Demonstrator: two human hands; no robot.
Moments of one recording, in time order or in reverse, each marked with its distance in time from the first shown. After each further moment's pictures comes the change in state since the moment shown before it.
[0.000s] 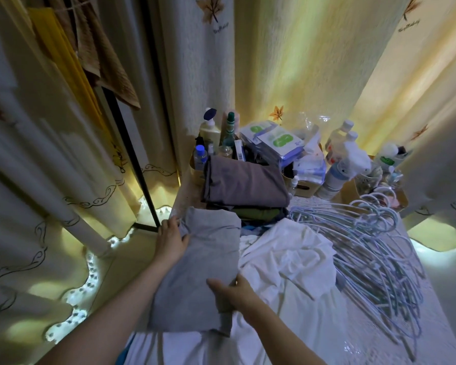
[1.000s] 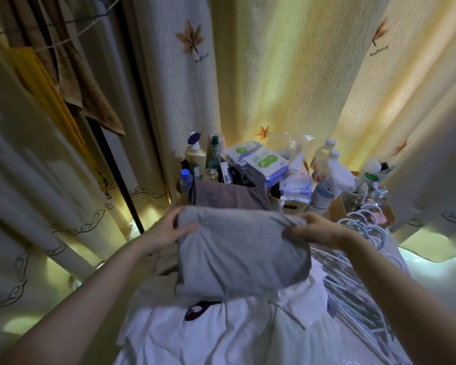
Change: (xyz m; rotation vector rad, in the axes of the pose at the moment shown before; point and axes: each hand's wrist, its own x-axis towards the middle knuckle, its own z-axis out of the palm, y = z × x) left_hand 0.025 0.093 -0.081 -0.427 -0.431 0.161; right_hand 0.011 -0.172 -0.219 -0.478 -0.148 -0.306
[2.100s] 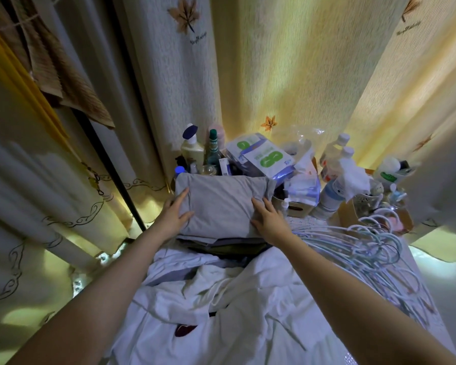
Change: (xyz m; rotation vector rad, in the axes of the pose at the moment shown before) left_hand 0.110 -0.053 0.011 0.297 0.214 -0.060; right_hand 0.140 0.035 0.052 -0.641 0.295 -0.101
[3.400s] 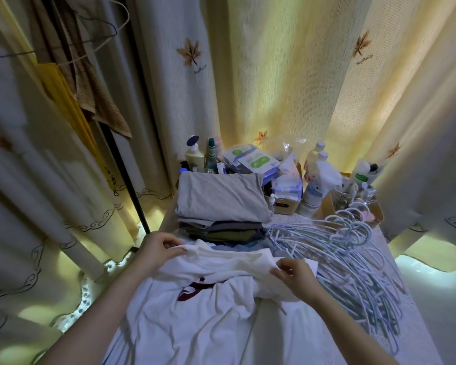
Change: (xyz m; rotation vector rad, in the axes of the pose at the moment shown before) left_hand -0.174 0.019 -0.009 -0.054 0.122 0.069; right_hand -0.203 0.032 -0.001 0.341 0.041 -0.009
